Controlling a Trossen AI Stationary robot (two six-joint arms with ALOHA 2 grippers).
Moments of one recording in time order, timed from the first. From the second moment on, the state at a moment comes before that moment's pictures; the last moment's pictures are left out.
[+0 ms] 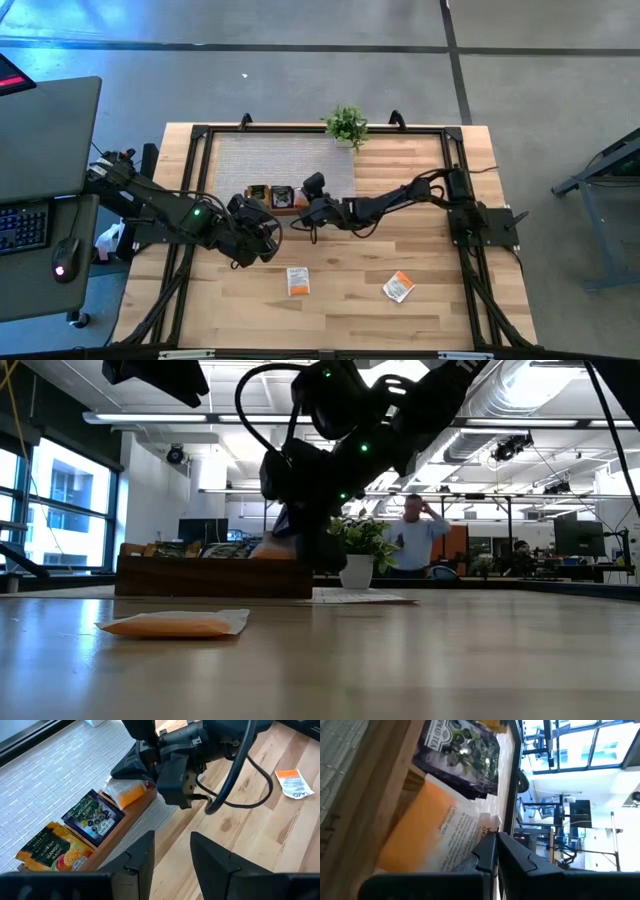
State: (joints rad) left arm -0.50 1.31 1.20 -0.94 -0.69 -1.02; right arm 0.05 2.09 1.25 0.31 0.73 -0.96
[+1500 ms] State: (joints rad) left arm -0.50 1.31 1.20 -0.93 -0.69 -1.02; right arm 0.12 2.05 1.25 0.29 0.61 -0.77
